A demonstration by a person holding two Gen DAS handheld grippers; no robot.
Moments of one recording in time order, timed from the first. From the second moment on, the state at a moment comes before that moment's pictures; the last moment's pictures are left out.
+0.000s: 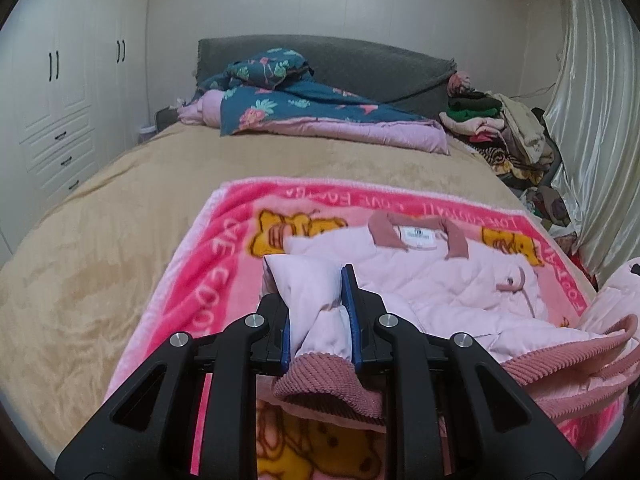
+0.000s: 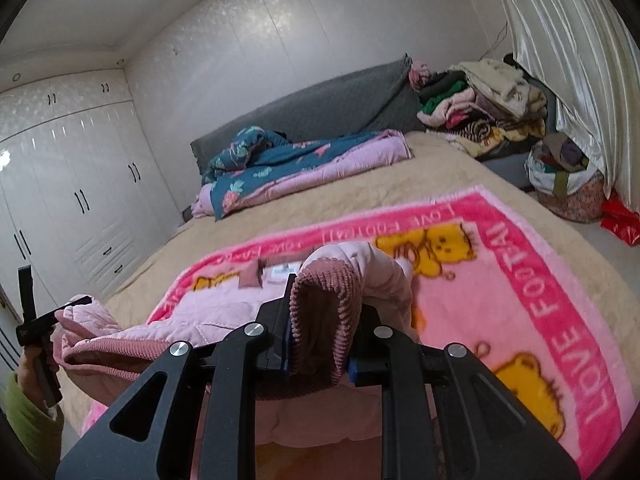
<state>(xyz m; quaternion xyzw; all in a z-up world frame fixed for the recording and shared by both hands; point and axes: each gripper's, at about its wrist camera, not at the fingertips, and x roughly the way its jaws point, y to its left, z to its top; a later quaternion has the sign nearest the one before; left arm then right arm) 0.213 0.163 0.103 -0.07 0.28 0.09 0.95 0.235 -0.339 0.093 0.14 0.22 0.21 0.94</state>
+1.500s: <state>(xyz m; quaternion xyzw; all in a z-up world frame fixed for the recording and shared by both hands) 0.300 0.184 0.028 -0.08 0.32 0.13 0.93 0.373 -0.304 0.011 0.13 0.33 0.12 0.93</state>
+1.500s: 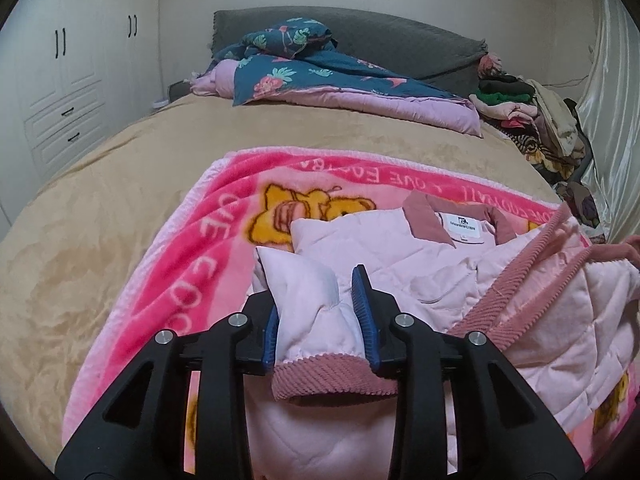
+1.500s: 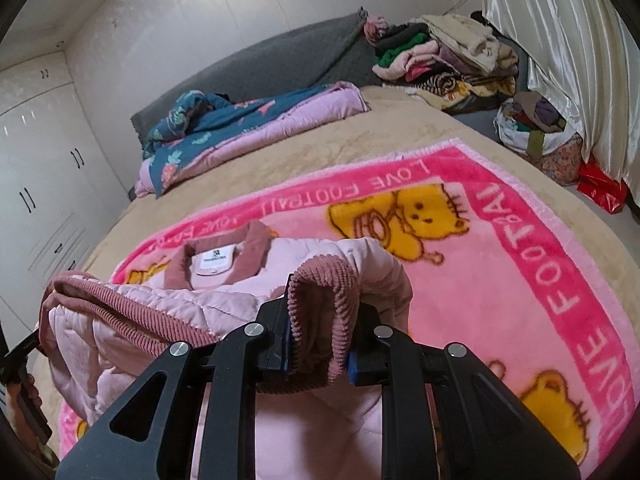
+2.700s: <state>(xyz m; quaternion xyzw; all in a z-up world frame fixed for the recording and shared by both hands) 0.260 0.211 0.007 -0.15 0.31 0.12 0.93 0.334 -0.335 0.034 0.17 0.28 0.18 0.93</state>
